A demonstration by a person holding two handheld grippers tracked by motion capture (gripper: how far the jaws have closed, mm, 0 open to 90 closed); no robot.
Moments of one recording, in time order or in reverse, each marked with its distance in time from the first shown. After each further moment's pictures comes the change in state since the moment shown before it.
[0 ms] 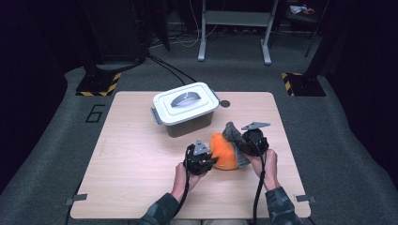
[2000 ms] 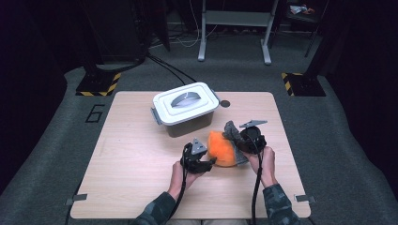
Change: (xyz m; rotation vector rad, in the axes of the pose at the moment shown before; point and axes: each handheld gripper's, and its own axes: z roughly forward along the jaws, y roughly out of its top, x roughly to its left) left arm 0.010 -0.002 0.001 0.004 0.047 0.048; right arm 0.000 0.008 0.013 0.029 0.003 0.007
